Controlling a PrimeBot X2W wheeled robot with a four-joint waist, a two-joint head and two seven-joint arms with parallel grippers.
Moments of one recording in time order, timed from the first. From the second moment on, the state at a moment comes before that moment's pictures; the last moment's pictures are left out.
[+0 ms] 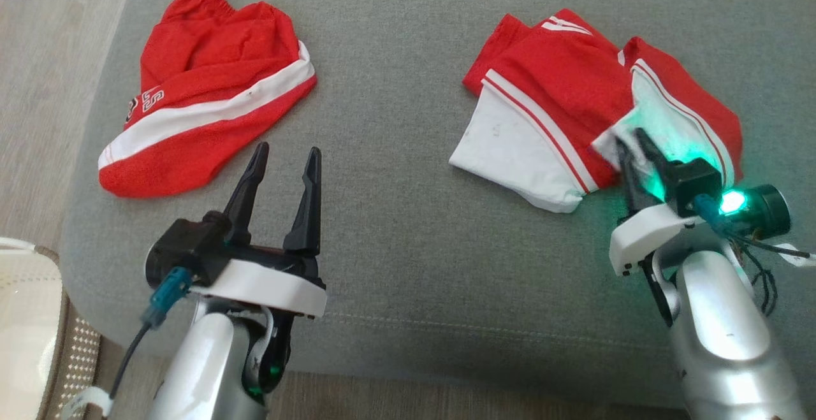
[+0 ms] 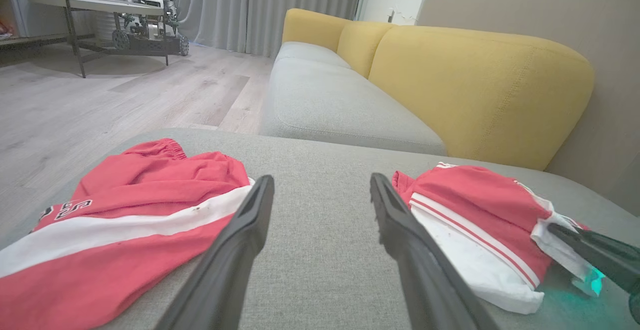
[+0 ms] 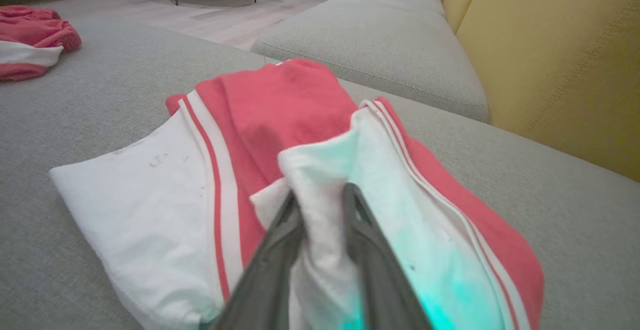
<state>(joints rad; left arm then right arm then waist) -0.19 0.05 -0.28 0.13 -0.27 -0.01 -0.26 -0.43 -0.05 -0.06 0.58 -0.21 0.13 -0.26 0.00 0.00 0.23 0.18</state>
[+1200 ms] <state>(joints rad) -0.09 0.05 -0.31 0.14 -0.29 0.01 -0.26 -0.70 -0.06 0.11 0.16 -0.11 0.13 -0.26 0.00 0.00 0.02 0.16</state>
